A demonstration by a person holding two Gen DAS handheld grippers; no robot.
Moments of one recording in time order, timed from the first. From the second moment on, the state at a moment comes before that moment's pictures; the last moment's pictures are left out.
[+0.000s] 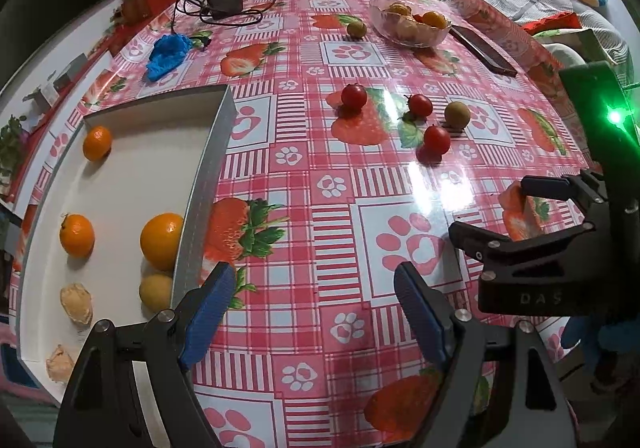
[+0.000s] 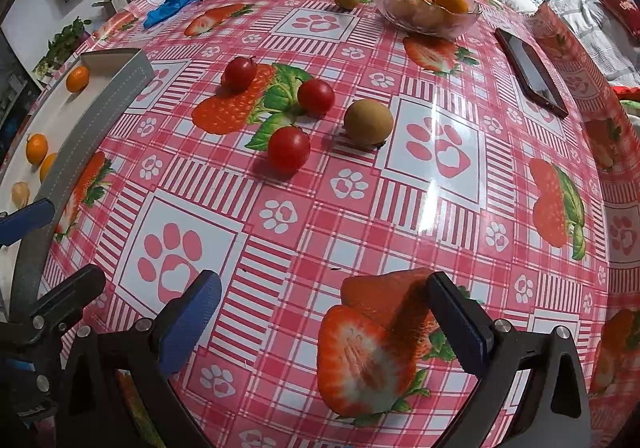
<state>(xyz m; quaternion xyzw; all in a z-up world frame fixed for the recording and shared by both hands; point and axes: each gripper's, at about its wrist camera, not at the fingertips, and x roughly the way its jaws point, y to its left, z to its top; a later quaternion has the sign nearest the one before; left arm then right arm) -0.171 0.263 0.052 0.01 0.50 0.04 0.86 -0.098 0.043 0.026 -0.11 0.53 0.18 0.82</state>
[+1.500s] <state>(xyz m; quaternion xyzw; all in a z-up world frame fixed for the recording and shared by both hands) -0.195 0.361 0.106 -0.08 0.44 0.19 0.87 -0.105 0.039 0.027 -0.11 0.50 0.20 0.84</state>
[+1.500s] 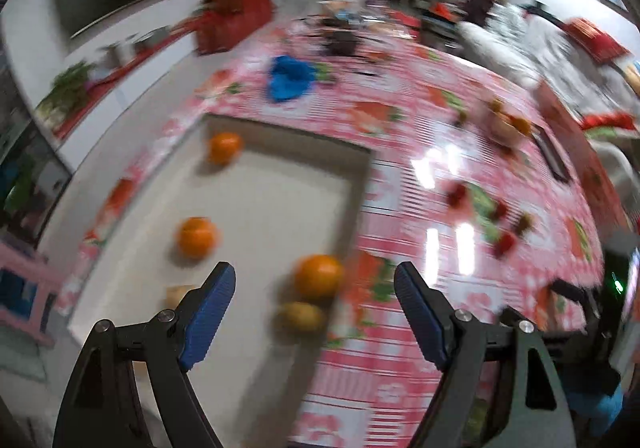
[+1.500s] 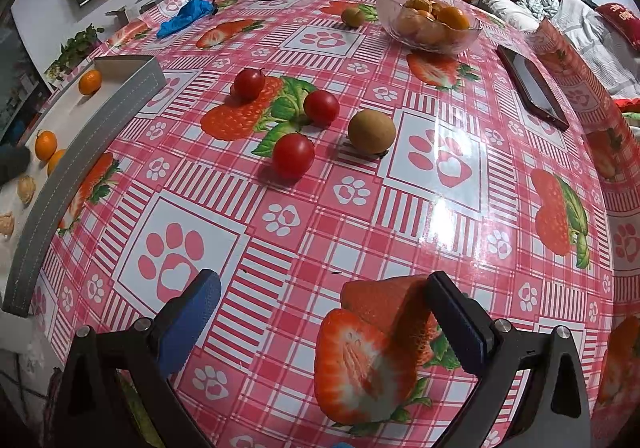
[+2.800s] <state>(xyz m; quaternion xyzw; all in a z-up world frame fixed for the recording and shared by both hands) -0.172 0.344 0.060 0.01 0.56 0.07 0.83 -0.110 0.036 0.027 -0.11 0.48 0.20 0.85</state>
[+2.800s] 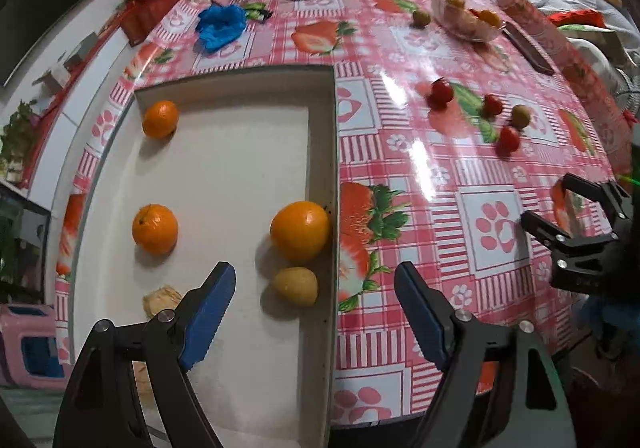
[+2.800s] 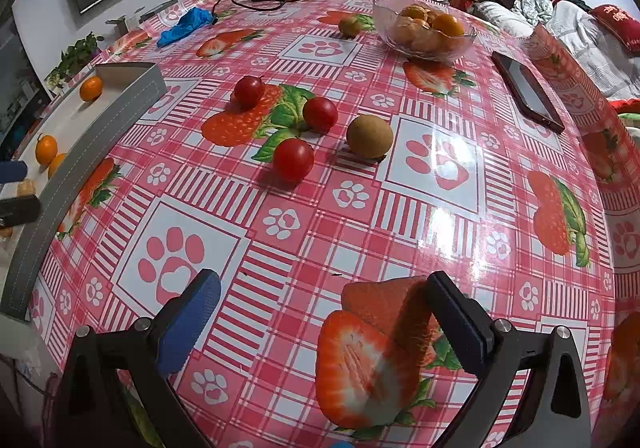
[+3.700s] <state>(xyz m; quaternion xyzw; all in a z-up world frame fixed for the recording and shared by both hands) -0.171 0.343 0.043 0.04 0.57 0.14 0.81 -0.111 0.035 0.027 -0.10 0.48 0.20 0.85</state>
